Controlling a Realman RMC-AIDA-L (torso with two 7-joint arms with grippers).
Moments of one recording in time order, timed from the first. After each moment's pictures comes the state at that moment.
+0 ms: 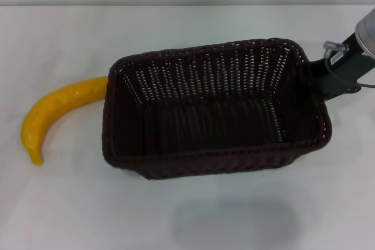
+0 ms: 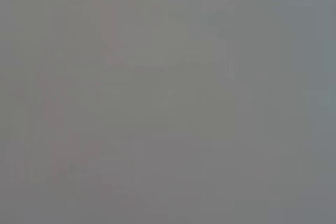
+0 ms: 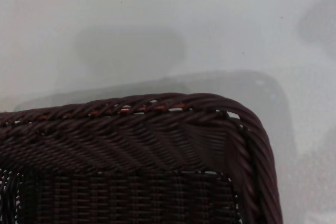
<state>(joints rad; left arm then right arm) -0.35 -2.00 0.18 0.45 -1.95 -1.48 2.46 0.78 2.02 -1.29 -1.28 0.61 1.69 0.24</state>
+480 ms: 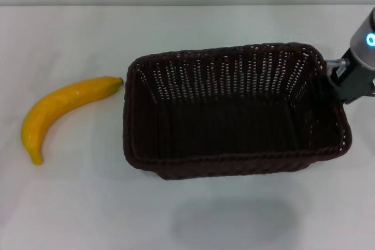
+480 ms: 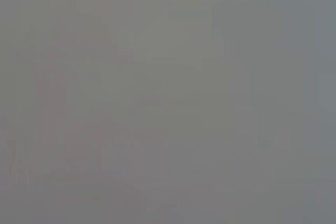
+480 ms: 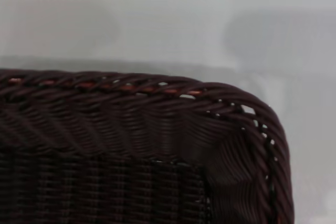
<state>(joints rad) -0.34 -2.02 0.18 0.45 -1.95 -1.47 2.46 0.81 2.02 -1.48 -1.34 0.44 1.73 0.31</state>
